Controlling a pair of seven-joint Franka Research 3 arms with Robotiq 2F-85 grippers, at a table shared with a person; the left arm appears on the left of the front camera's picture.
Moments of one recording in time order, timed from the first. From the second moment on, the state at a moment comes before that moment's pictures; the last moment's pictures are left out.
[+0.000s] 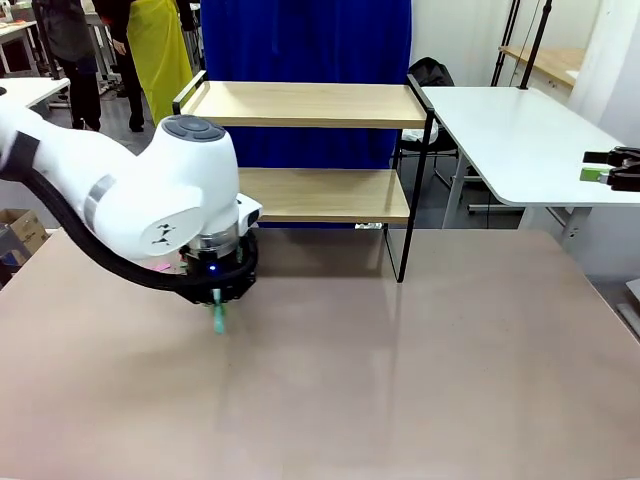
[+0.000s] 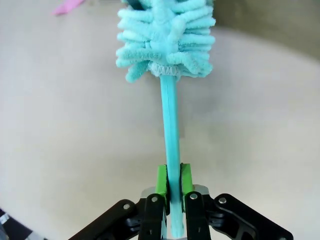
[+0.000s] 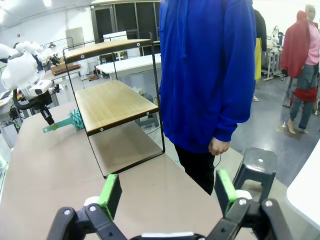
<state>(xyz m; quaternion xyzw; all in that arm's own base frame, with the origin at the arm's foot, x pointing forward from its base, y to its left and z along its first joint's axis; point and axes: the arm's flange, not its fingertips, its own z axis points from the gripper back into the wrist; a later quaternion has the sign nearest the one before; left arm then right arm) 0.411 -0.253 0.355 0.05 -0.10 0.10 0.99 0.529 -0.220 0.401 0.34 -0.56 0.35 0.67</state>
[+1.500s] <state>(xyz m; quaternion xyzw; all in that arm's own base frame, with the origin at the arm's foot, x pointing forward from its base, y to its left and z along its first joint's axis) 0.350 -0.215 0.432 -0.09 -0.11 -0.11 0.98 0.528 -0.221 0.401 0.34 -0.56 0.35 0.67</state>
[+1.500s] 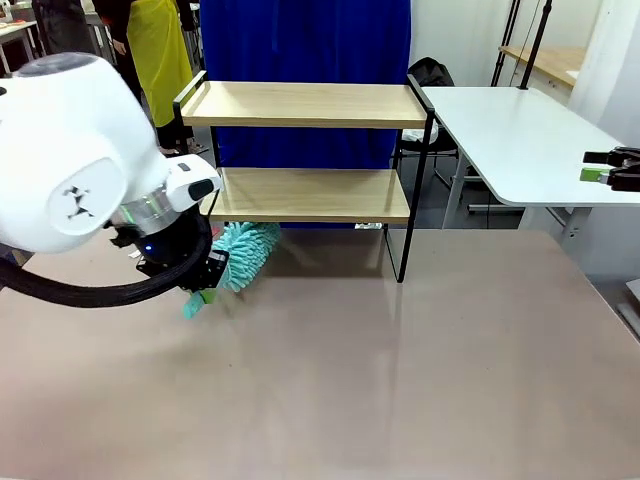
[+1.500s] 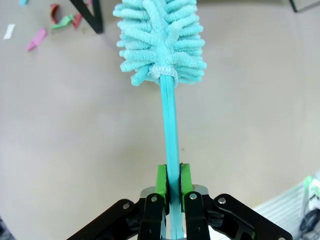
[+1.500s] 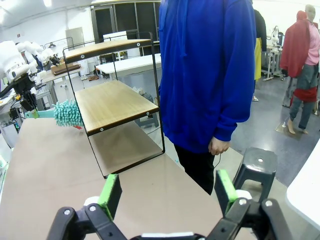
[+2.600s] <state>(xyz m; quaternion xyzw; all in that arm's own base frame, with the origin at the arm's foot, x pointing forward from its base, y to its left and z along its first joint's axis) 0.274 -0.086 0.537 -0.16 0.03 -0.34 0.92 0.528 -0.221 0.401 0.34 -0.56 0.35 0.67</state>
